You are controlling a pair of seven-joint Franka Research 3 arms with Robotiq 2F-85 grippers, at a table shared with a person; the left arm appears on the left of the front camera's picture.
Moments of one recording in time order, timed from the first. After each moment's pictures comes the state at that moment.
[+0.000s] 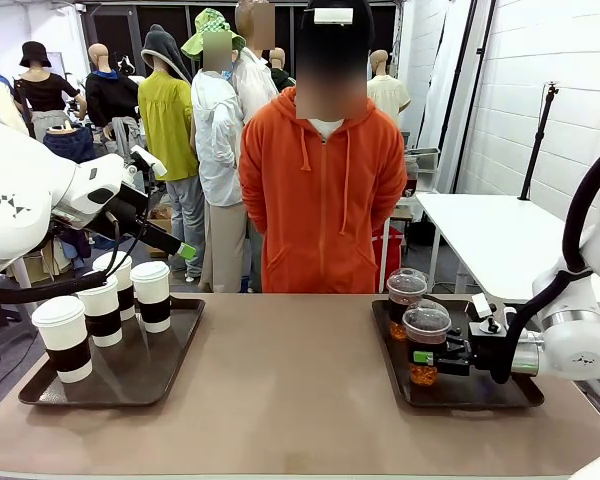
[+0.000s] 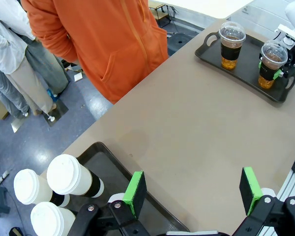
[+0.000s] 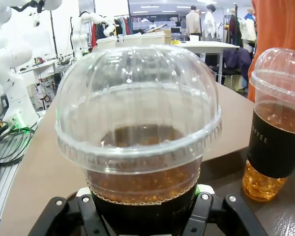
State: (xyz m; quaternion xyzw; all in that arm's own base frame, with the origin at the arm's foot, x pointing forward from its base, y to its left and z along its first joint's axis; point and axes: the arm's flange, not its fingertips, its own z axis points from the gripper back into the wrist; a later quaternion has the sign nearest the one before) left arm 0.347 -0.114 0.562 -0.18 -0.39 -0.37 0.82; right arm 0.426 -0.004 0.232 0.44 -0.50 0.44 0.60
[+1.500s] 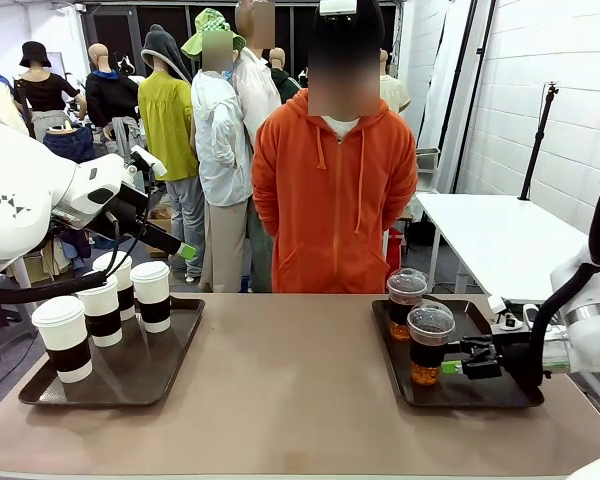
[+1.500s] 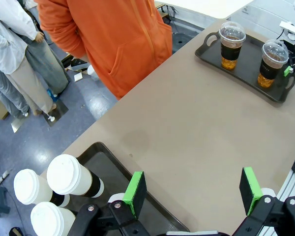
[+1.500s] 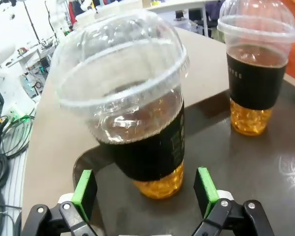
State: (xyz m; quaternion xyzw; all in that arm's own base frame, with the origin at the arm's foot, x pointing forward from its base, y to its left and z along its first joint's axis) left arm 0.347 -0.114 0.562 -0.18 -0.39 -0.37 0.82; right arm 0.402 -0.051 0.252 0.41 -0.41 0.41 0.70
